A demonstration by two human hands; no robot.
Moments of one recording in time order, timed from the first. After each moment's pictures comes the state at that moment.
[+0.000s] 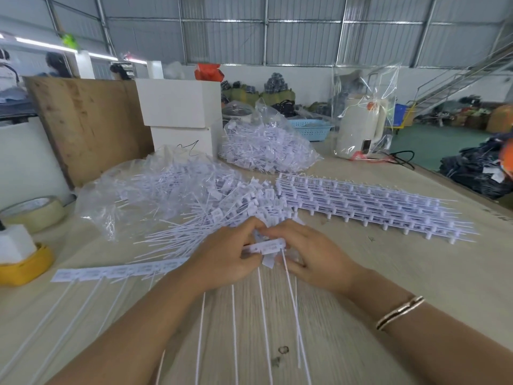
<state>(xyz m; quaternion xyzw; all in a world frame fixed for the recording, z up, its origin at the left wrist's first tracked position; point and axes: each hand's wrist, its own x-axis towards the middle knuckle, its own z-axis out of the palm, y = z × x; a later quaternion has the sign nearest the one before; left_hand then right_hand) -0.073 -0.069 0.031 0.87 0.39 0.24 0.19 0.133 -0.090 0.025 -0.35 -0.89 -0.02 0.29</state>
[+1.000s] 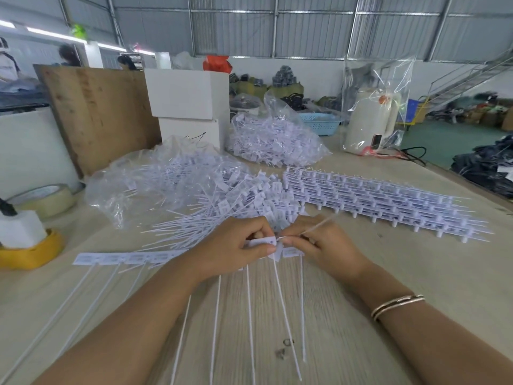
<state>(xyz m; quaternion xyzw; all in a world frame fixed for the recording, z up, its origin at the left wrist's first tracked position) -0.076 -0.062 0.029 0.87 0.31 0.28 0.25 0.134 -0.080 0.024 -0.38 -0.85 0.05 0.35</state>
